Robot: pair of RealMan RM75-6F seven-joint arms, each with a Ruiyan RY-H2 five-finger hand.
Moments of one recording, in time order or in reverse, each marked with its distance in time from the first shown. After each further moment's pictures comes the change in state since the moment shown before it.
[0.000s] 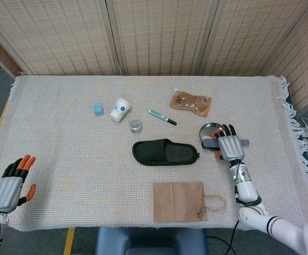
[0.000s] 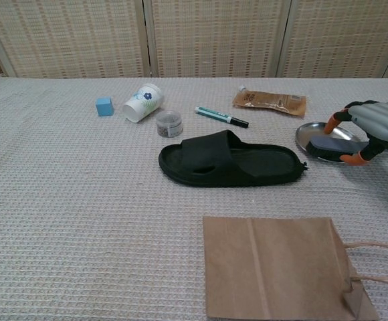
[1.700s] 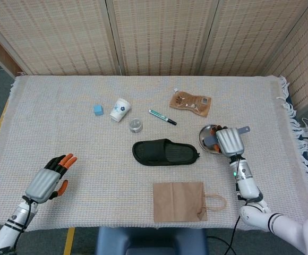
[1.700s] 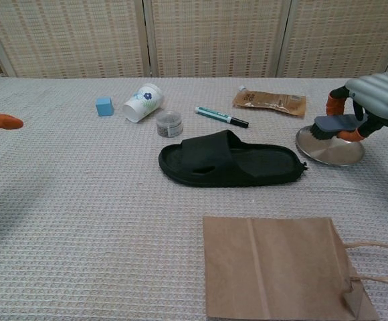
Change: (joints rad) left arm -0.198 -0.062 0.012 0.038 0.161 -0.216 -0.068; right arm 0.032 0.033 -0.014 0.000 -0.105 0.113 0.018
